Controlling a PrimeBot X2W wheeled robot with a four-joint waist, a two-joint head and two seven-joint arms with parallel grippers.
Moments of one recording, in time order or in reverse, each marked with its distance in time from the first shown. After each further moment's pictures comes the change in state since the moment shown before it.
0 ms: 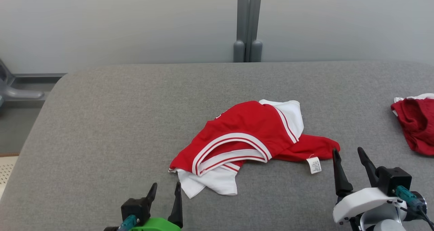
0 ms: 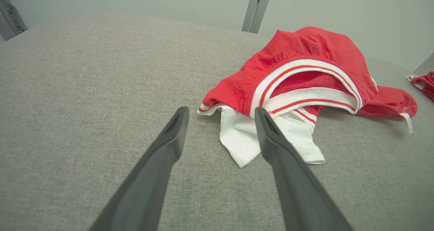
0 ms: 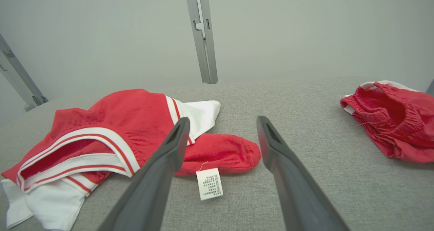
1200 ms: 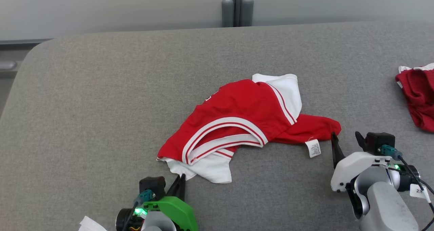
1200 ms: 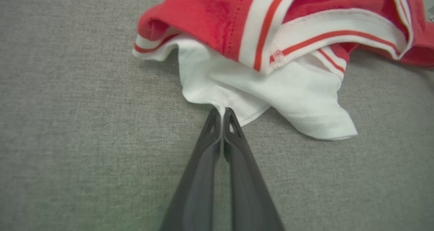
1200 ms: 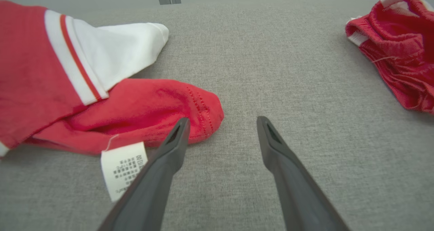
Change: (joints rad) left arm -0.226 -0.007 -0.192 0.307 -0.197 0.012 0.023; right arm -0.288 0.001 -0.088 0.363 -0.110 0.000 0.112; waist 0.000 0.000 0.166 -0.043
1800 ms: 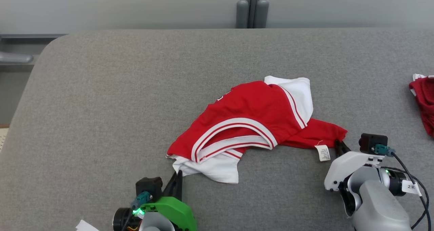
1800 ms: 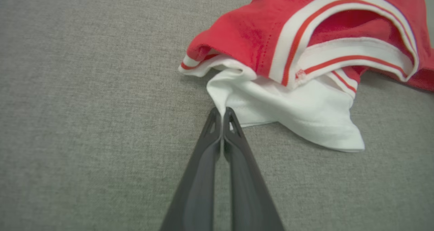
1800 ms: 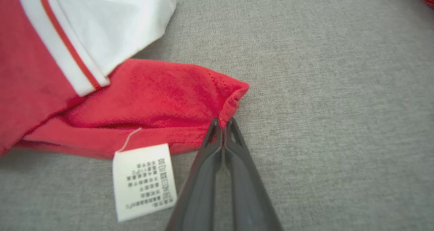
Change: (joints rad) left arm 0.009 0.016 -0.013 -0.033 -0.004 0.019 -0.052; right arm -0.148 0.000 -0.010 0.328 0.067 0.000 -0.064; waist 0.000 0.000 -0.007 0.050
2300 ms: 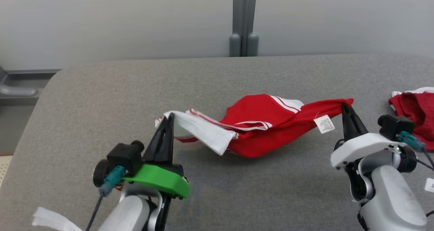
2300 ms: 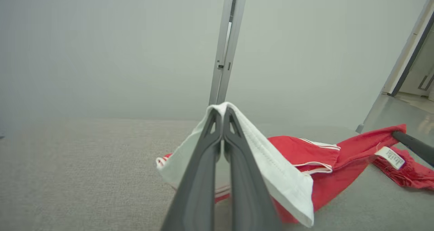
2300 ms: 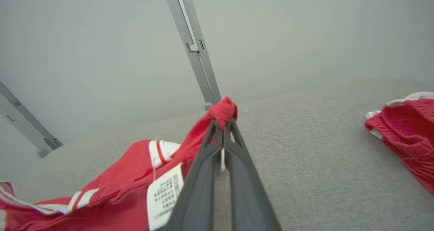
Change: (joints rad) left arm -0.011 0.115 0.038 -0.471 0.049 0.046 0.008; right arm 0.098 -0.021 0.091 -0.403 0.204 0.000 -0.023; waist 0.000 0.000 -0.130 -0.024
